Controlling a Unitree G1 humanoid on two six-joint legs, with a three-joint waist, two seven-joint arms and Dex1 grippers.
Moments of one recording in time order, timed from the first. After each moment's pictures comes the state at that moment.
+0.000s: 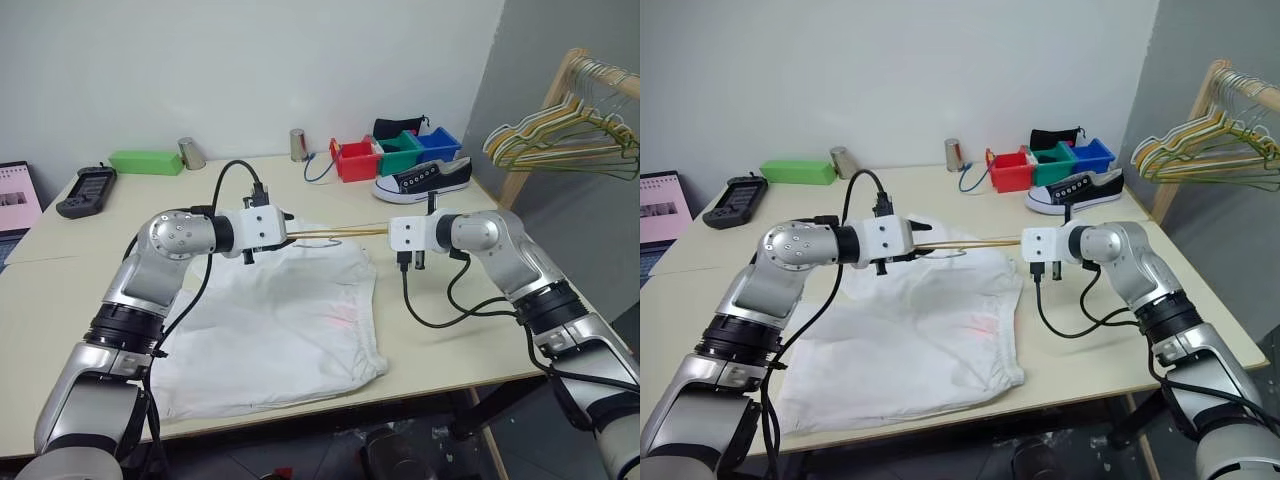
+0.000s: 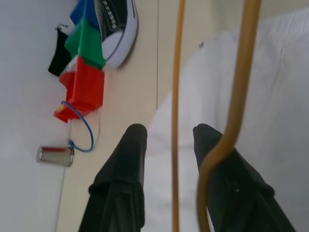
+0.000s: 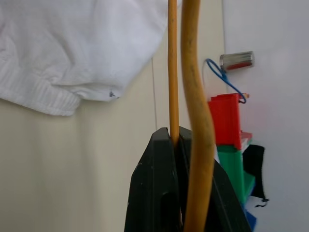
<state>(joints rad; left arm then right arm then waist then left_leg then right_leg) -0.68 0.74 -0.16 0.20 0.09 -0.12 -1.00 -0.83 -0.57 0.38 0.35 -0.41 -0.06 0.87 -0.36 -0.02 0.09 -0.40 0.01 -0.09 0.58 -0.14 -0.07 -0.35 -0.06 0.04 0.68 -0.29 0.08</state>
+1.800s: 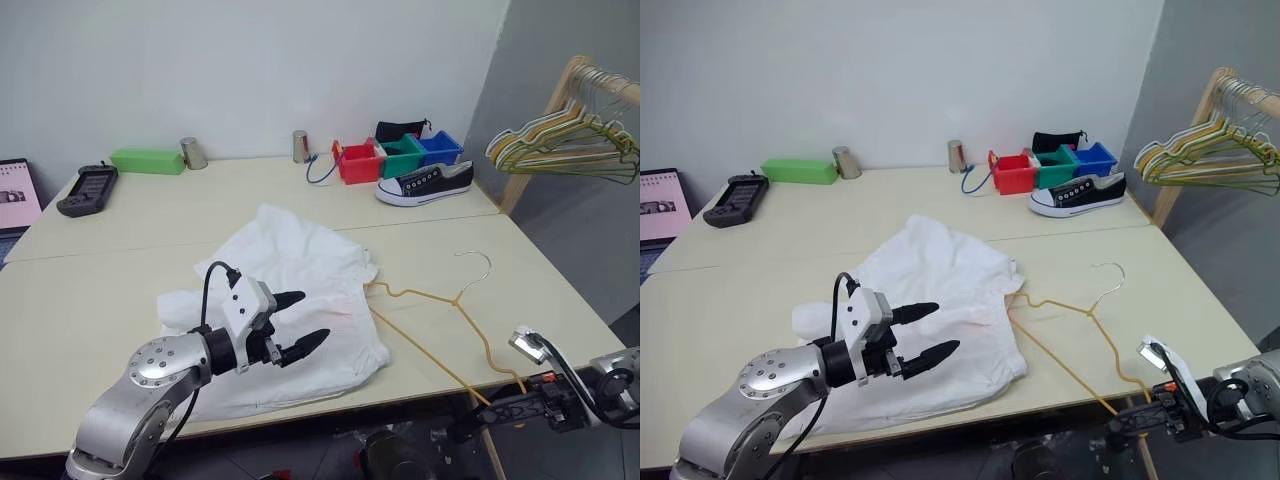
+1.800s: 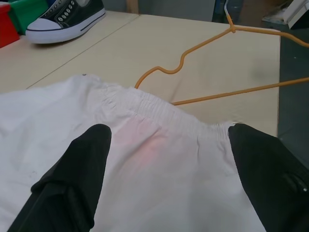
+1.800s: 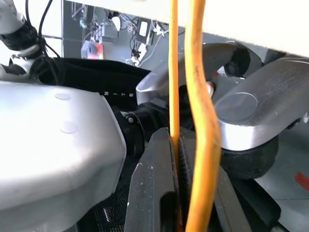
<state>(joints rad) 0.04 0.62 0.02 -0.63 -0.48 0.61 -0.71 -0.07 -1.07 0.02 -0.18 0.82 1.46 1.30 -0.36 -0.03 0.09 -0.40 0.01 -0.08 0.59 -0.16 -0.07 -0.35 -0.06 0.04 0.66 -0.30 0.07</state>
